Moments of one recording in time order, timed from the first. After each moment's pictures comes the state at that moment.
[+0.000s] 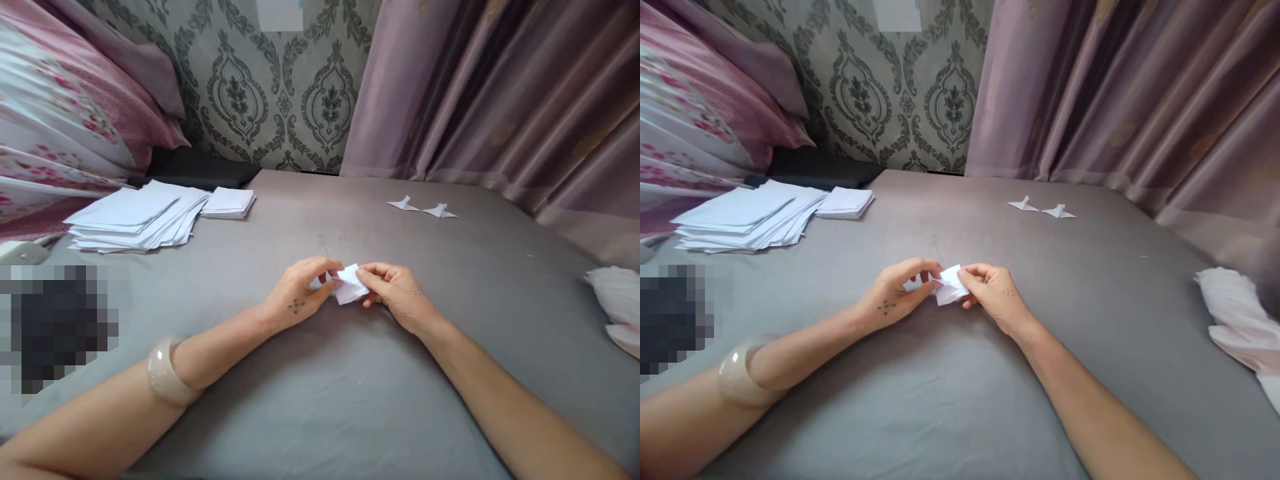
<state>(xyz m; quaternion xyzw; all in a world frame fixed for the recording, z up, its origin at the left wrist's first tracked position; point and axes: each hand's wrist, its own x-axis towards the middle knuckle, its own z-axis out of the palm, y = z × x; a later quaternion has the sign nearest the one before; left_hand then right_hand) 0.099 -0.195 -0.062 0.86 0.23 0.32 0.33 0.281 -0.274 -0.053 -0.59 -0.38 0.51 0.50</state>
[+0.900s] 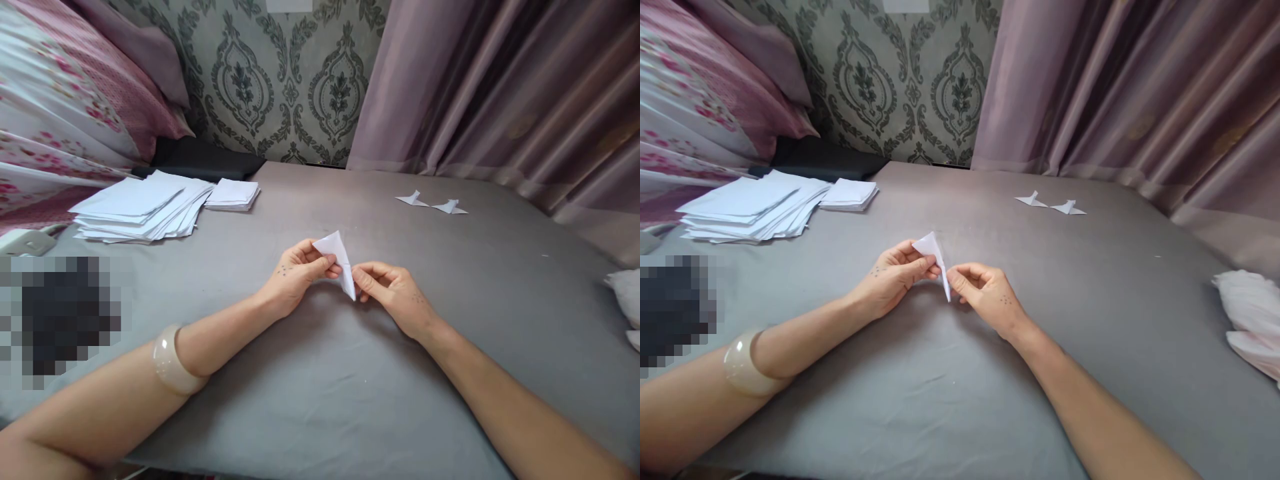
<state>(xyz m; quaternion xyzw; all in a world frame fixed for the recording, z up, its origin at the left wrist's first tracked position) 0.107 -0.187 -0.066 0.49 0.26 0.37 0.74 0.265 -0.277 -0.048 -0.61 -0.50 0.43 0.44</state>
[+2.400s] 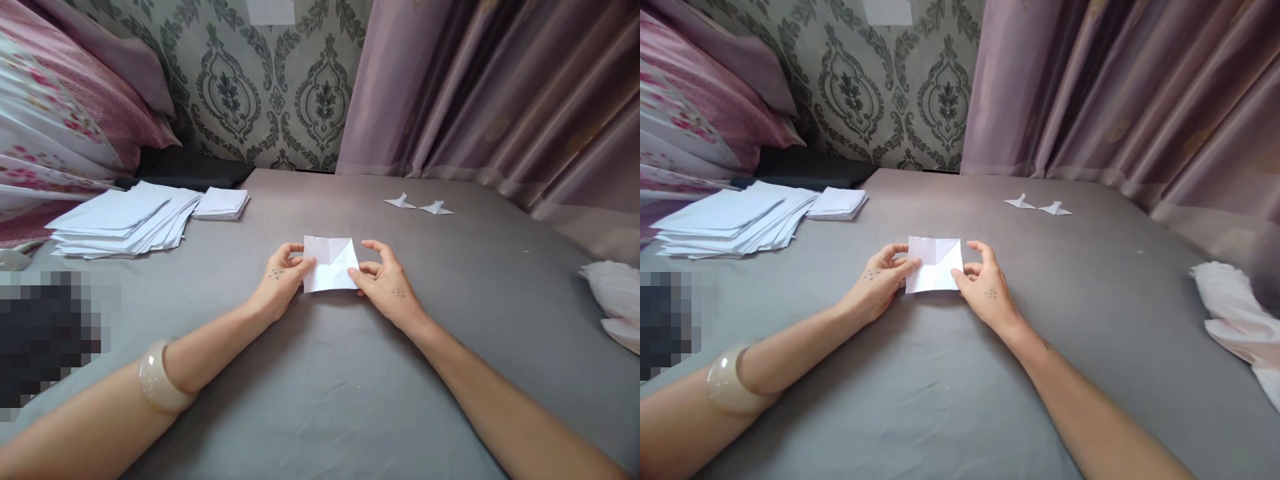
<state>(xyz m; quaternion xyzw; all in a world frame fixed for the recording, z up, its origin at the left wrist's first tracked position) 0.108 -0.178 -0.076 0.49 0.39 0.38 0.68 0.273 -0.262 -0.064 -0.67 -0.43 0.35 0.50</state>
